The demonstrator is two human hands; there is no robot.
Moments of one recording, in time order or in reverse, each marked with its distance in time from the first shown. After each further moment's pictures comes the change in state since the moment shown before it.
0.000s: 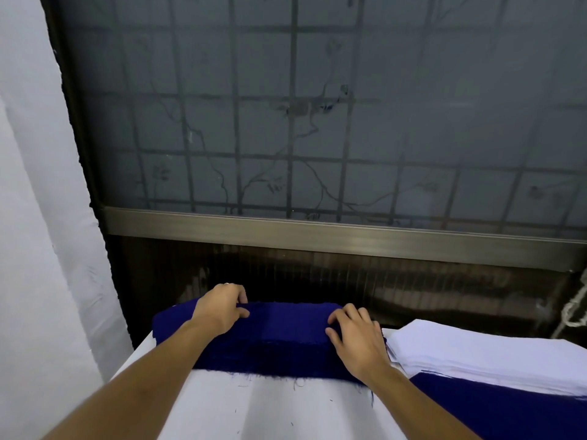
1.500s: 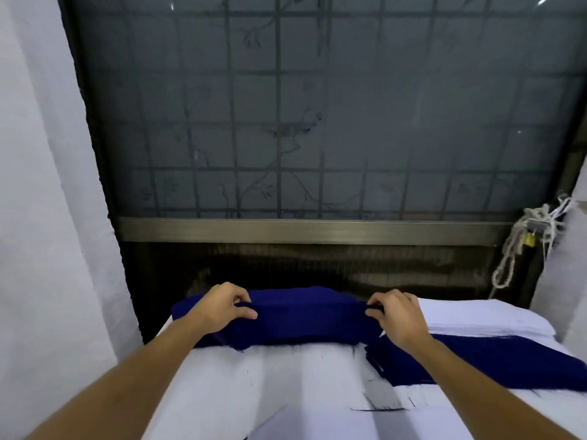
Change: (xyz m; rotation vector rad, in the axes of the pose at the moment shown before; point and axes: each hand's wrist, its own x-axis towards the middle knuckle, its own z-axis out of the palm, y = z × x) left_hand -0.096 0.024 -0.052 -0.144 -0.088 0.205; right_hand -0.083 0.038 -0.106 -0.027 0.064 0.150
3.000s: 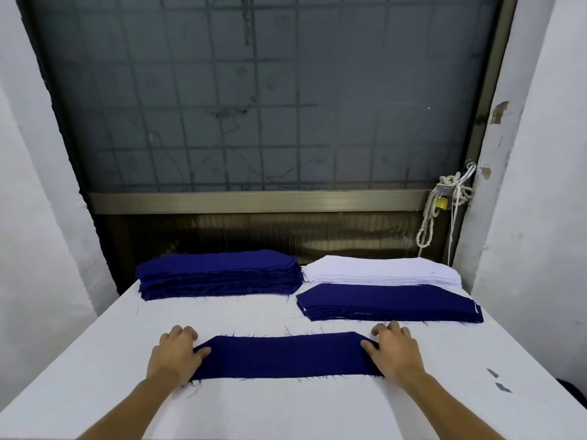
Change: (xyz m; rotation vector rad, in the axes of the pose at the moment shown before) left_hand -0.147 0.064 0.164 0.253 0.177 -0.446; right_hand -0.181 0.148 0.006 -0.079 -0.187 0.227
